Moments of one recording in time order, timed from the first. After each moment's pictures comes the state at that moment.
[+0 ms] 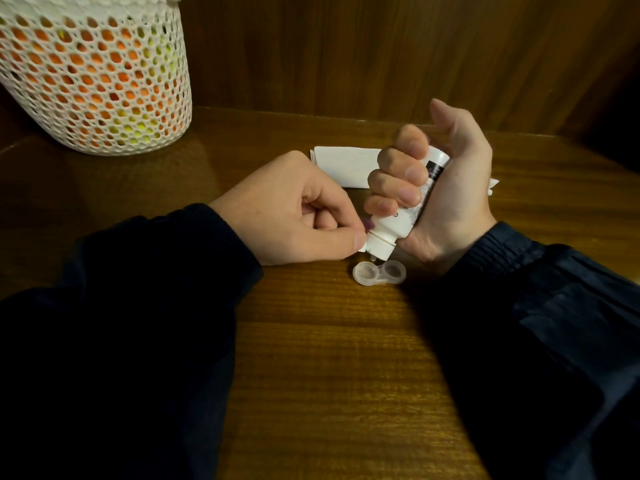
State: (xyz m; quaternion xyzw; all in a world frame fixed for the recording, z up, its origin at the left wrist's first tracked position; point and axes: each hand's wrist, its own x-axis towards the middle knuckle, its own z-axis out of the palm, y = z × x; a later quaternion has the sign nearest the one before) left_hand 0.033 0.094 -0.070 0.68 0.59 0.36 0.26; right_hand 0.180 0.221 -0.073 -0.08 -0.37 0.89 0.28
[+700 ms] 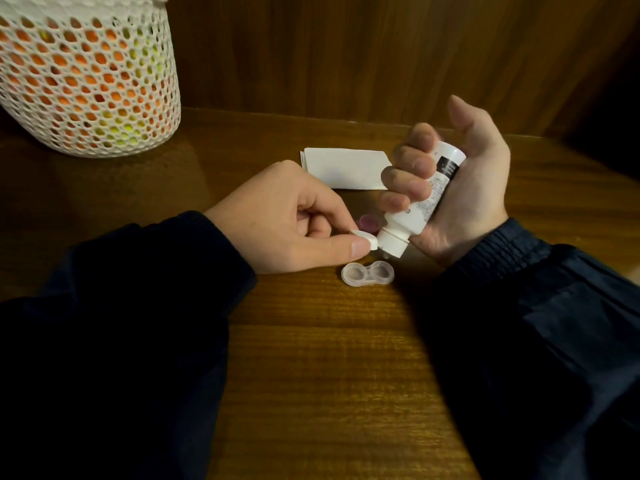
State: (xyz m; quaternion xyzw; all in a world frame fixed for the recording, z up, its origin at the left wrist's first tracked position) left_hand 0.039 0.097 -0.075 0.69 0.59 0.36 0.23; right_hand 0.199 0.232 -0.067 -0.10 -0.37 0.87 0.30
